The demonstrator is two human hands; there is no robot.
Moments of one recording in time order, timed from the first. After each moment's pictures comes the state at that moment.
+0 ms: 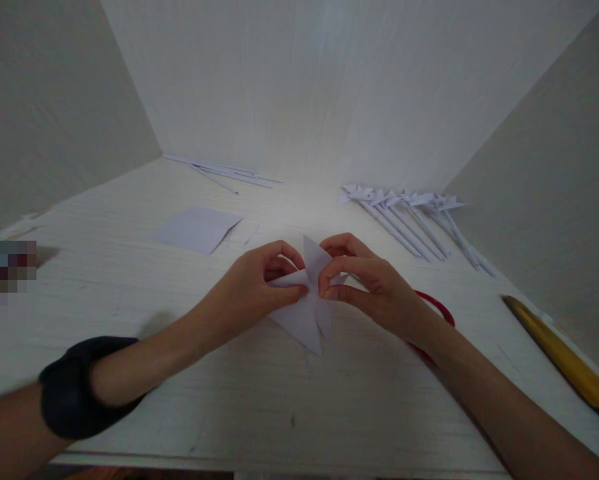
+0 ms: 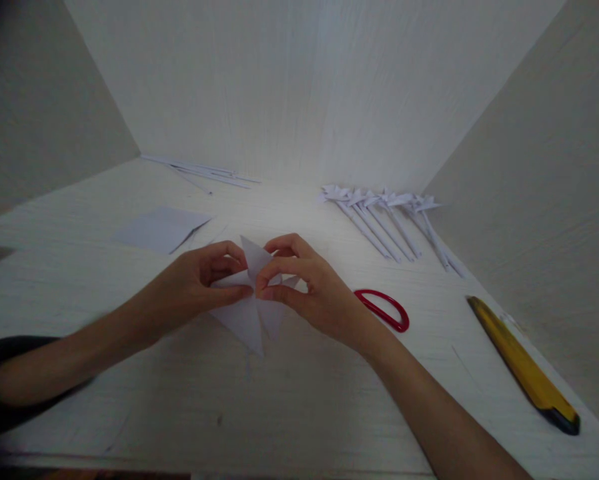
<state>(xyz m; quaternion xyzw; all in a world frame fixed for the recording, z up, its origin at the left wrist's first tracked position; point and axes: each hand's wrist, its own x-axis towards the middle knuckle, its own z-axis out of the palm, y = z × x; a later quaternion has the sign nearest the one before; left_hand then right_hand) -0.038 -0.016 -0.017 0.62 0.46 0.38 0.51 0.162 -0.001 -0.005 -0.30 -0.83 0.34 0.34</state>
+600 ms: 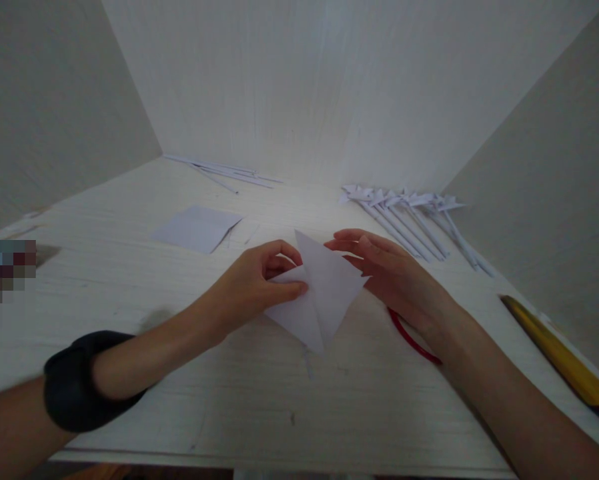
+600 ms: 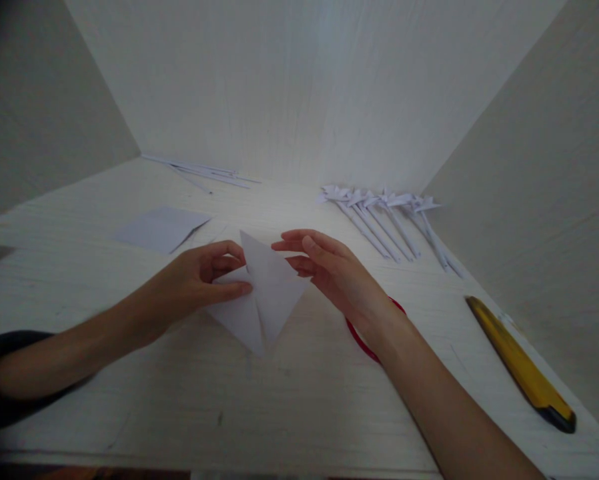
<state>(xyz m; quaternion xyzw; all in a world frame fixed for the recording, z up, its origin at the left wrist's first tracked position) -0.036 -0.019 -0.012 0.56 0.47 0.38 0.57 0.172 0.007 -0.005 -0.35 -0.54 0.64 0.42</state>
